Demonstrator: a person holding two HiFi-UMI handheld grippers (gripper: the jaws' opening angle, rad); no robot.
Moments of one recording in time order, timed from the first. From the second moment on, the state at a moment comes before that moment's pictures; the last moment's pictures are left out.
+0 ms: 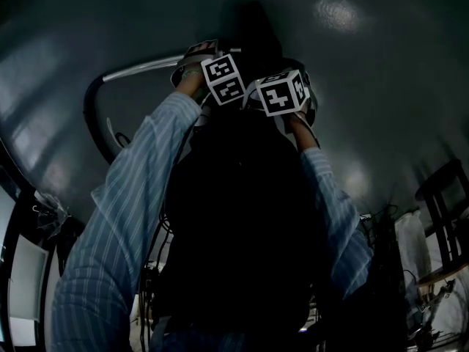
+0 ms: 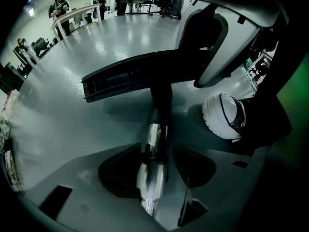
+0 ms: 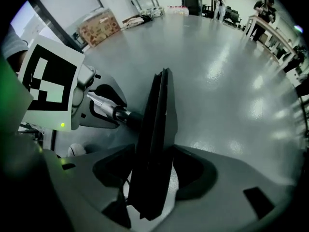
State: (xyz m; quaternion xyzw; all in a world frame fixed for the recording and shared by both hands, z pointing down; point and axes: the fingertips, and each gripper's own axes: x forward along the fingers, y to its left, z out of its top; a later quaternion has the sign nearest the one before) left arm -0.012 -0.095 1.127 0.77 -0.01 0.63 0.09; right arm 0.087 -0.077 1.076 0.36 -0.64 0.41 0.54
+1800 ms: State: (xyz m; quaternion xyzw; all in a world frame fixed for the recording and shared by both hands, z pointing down) left arm -0.003 -0.103 1.119 0.82 -0.02 0.57 0.09; right arm 0.151 -0.086 1.092 0.37 -0.59 0.41 0.59
